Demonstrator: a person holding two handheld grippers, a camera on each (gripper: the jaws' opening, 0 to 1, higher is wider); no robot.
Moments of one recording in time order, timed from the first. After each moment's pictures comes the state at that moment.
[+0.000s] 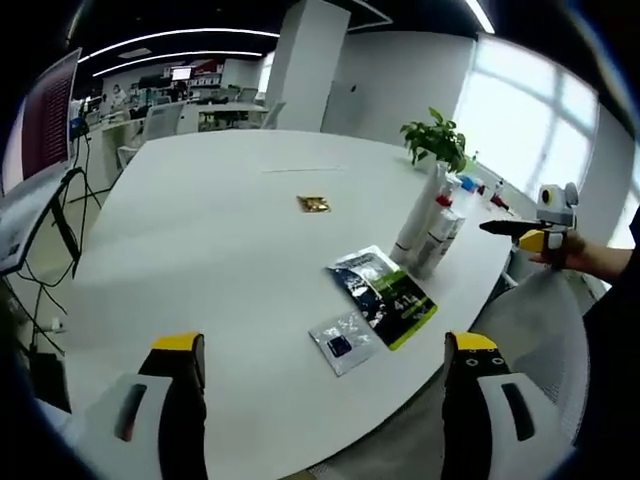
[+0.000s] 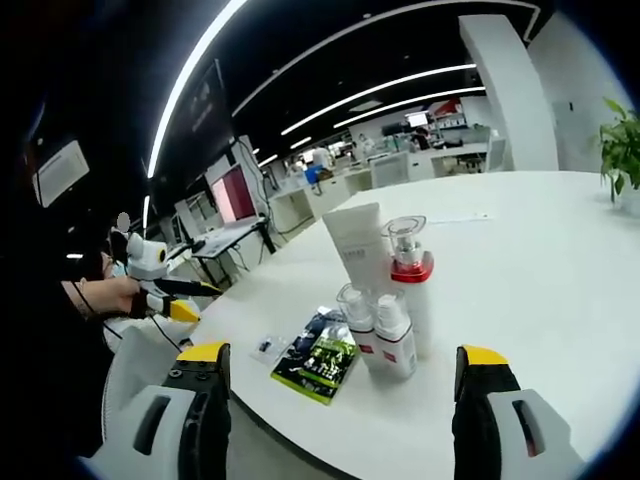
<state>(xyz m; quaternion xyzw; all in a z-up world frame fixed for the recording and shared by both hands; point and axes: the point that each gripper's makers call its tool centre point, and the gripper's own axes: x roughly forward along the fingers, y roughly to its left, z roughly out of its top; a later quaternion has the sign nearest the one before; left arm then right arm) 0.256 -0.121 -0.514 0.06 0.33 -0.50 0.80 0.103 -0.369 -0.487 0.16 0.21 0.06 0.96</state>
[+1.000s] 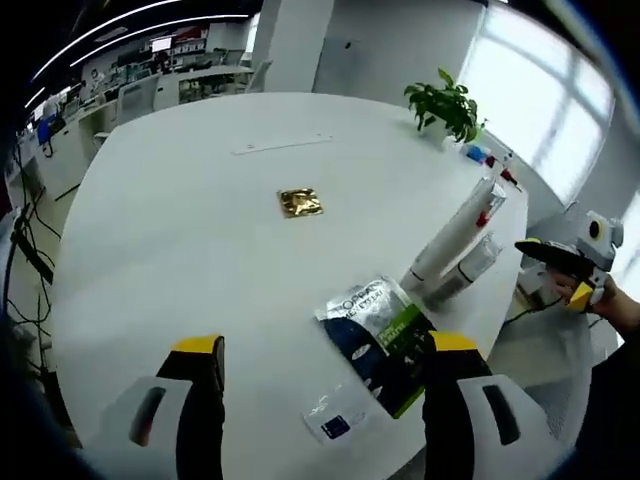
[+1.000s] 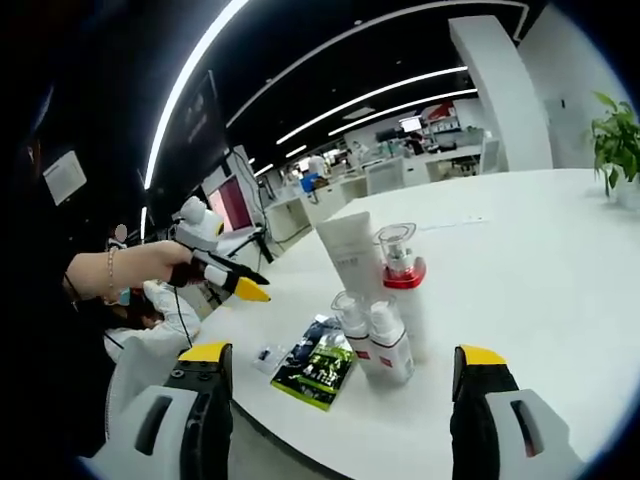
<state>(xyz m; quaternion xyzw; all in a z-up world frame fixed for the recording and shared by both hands) 0.296 -0.233 -0.524 0.13 0.41 -0.50 0.75 0.105 -0.374 -0.482 0.18 0.20 0.05 0.96</state>
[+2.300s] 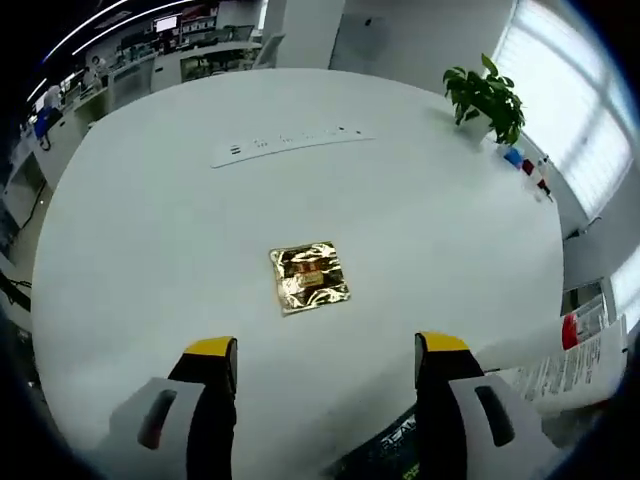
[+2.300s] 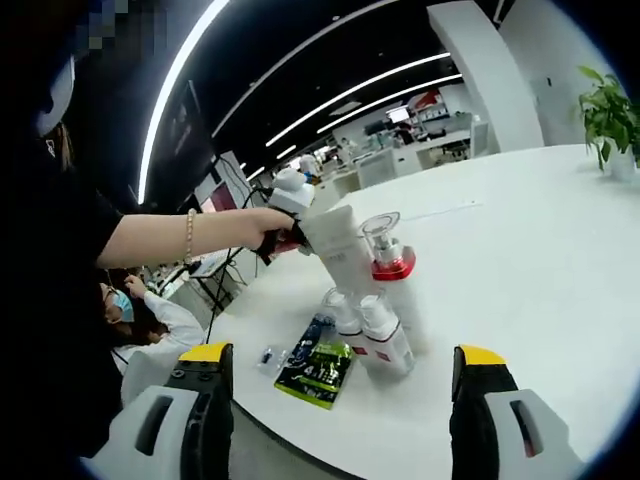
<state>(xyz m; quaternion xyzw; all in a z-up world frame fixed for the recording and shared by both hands) 0.393 -0.373 -0.574 0.15 0.46 -0.45 0.75 0.104 -0.376 -0.483 0.22 0.21 0.05 0.95</state>
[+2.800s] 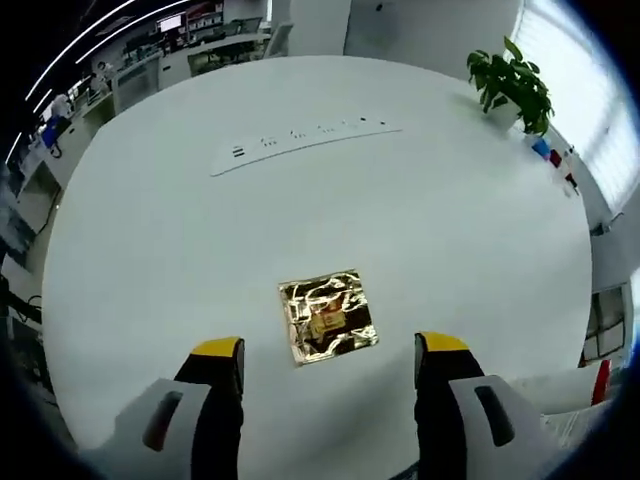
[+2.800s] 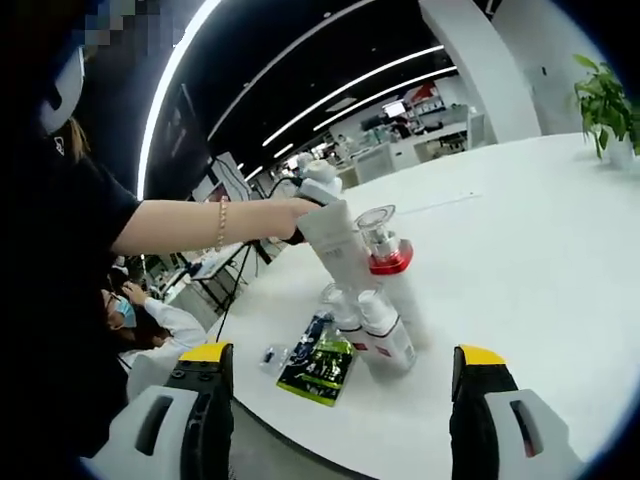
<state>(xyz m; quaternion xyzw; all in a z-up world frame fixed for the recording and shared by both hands) 0.413 -0.401 -0.594 0.20 0.46 -0.41 0.76 0.104 -0.379 -0.488 0.24 0.21 0.04 0.95</state>
